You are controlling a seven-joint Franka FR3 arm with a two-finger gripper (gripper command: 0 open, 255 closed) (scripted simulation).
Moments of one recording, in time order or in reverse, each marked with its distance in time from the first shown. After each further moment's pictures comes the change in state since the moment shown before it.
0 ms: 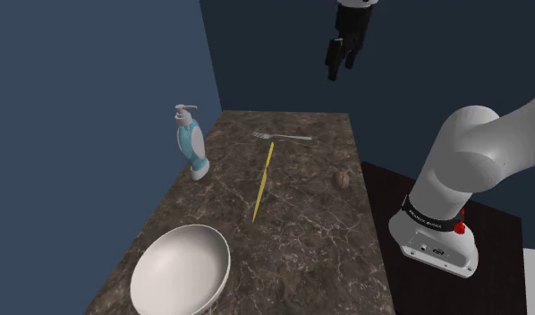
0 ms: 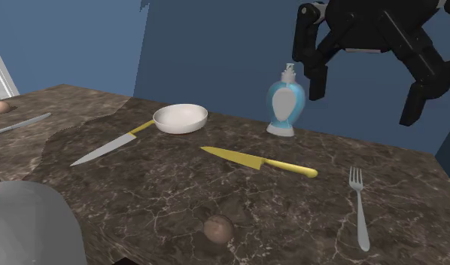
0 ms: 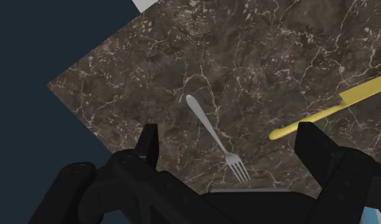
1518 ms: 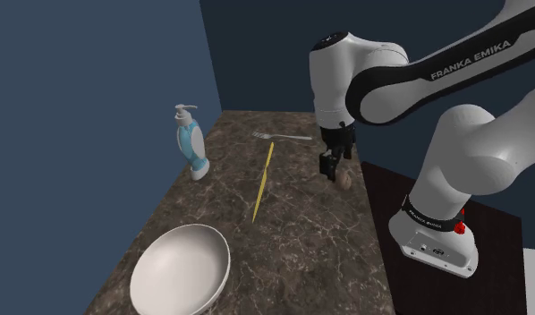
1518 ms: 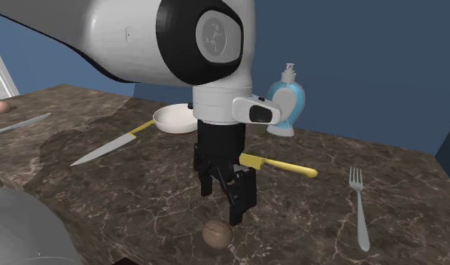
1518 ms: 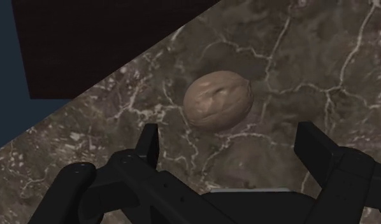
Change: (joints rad) arm 0.176 0.066 0.303 -0.443 0.200 0.218 0.314
